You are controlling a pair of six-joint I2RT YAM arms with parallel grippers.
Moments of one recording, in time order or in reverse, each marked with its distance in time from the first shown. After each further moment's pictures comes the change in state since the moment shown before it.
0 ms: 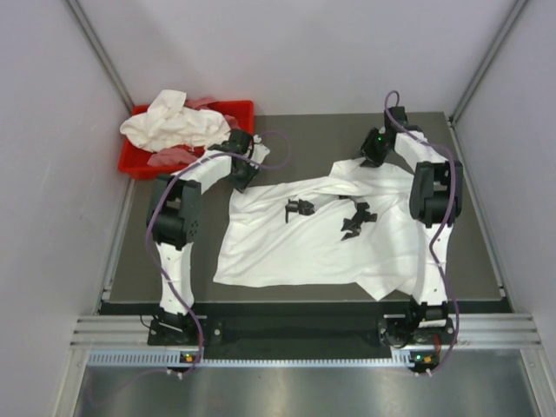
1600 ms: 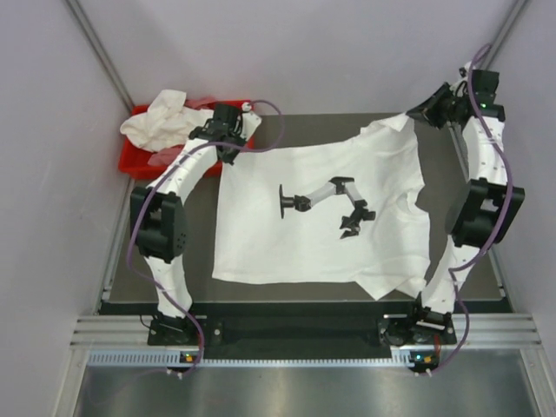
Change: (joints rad) left arm 0.022 -0.179 0.119 -0.023 -0.088 0.057; right arm -0.288 -0.319 0.071 0.006 -0.319 -0.045
